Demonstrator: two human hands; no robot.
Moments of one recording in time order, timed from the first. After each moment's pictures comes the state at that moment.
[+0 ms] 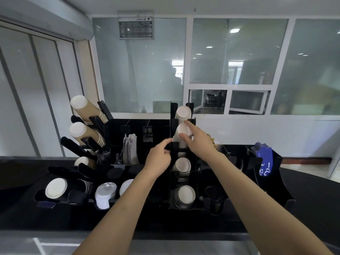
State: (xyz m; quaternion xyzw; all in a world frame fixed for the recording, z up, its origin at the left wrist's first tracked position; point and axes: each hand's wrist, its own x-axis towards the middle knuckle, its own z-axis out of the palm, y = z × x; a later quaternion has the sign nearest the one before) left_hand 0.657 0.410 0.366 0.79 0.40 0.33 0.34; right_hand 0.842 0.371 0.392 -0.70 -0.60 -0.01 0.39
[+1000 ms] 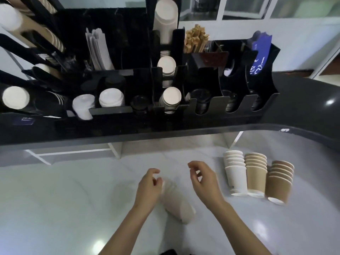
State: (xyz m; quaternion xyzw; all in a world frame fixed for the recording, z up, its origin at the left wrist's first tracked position) left_hand 0.550 0.204 0.061 0.70 0.54 0.15 0.44; right_hand 0.731 0.098 0.060 -0.75 -0.44 0.14 0.47
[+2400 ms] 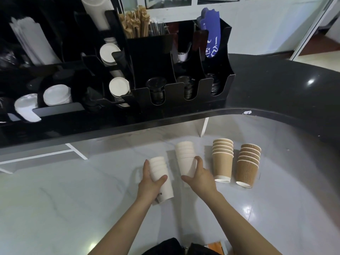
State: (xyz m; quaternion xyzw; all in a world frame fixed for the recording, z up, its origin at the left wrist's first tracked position) left_hand 0.661 0.142 0.004 0.62 0.57 0.11 0.54; right_hand 0.837 0.031 -0.008 -0.88 -0.31 0.26 0.24
